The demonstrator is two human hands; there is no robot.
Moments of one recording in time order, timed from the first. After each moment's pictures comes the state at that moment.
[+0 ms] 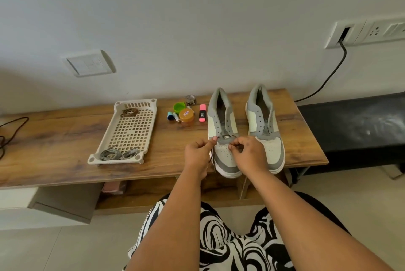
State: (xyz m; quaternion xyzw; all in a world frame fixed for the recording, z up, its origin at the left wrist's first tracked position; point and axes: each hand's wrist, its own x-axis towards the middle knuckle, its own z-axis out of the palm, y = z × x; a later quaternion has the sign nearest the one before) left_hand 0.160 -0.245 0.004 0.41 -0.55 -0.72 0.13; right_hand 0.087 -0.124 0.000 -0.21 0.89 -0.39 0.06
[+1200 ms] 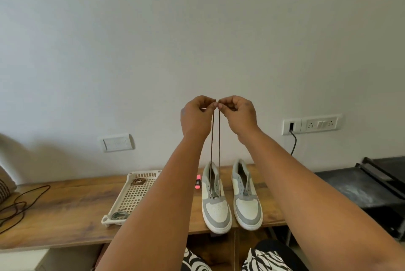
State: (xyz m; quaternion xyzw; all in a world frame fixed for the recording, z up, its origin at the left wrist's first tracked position) left_hand 0.180 -0.189 0.326 0.17 -0.77 -0.43 0.44; right_hand 0.099 -0.101 0.315 -0.30 0.66 -0.68 -0.07
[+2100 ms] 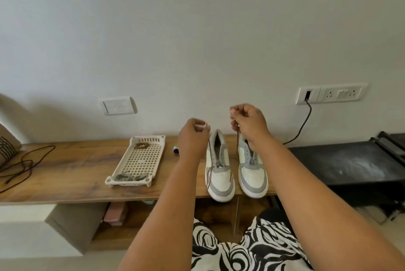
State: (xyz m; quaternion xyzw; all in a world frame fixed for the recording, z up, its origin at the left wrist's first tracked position) left_hand 0.194 -0.217 0.176 0.31 -0.76 -0.47 0.33; right_hand 0.092 -0.104 0.197 -0.22 0.69 -0.69 0.09
